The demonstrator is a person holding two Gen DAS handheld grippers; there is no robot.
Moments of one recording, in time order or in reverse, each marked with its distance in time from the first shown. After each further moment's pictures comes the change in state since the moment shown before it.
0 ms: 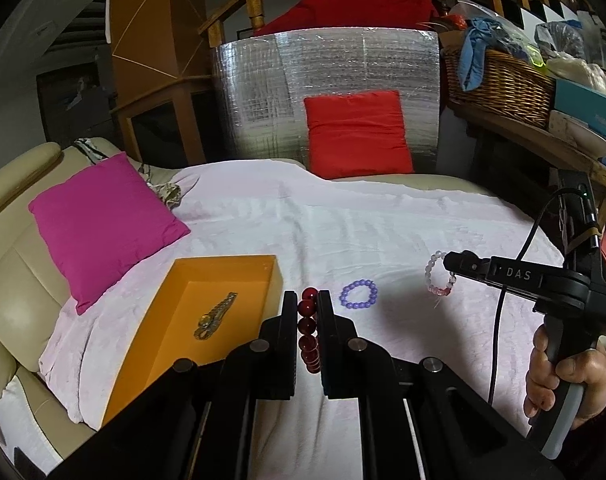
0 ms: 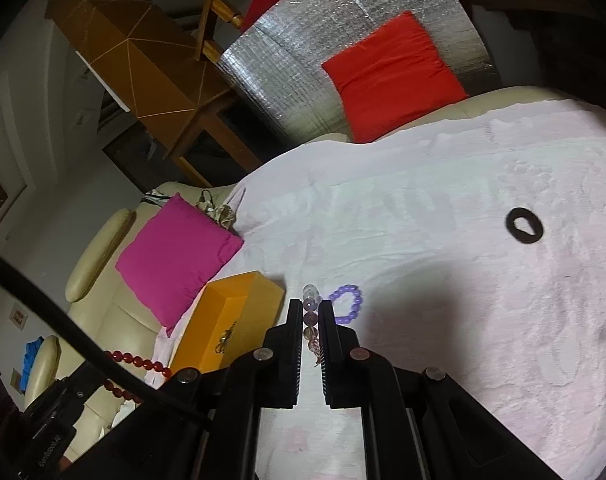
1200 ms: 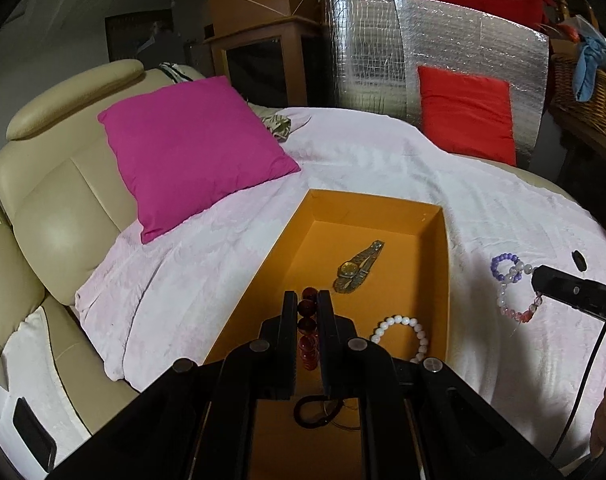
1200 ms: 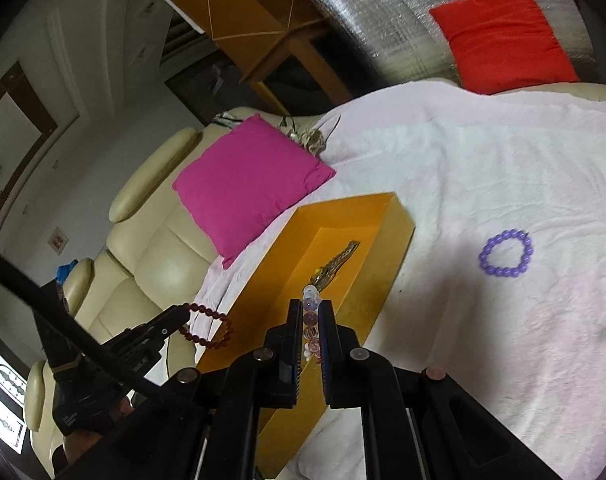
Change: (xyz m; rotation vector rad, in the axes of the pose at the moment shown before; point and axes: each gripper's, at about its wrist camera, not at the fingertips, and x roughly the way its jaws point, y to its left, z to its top) left arm 0.055 0.154 -0.061 -0.193 0.123 0.206; right arm 0.089 0.111 -0.062 -0.172 0.197 0.205
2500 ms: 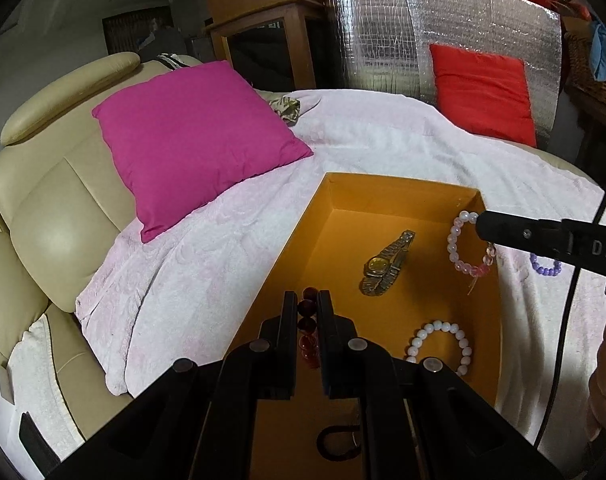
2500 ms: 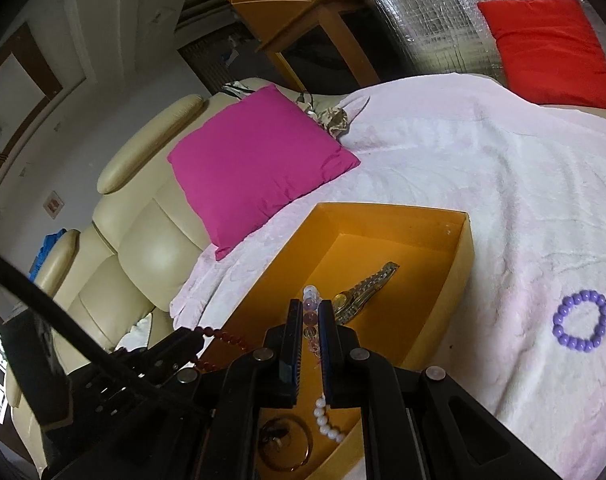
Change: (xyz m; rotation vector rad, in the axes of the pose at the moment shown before) left arm 0.049 0.005 0.006 0.039 0.048 0.055; right arm 0.096 0.028 0.034 -0.104 0.066 -0.021
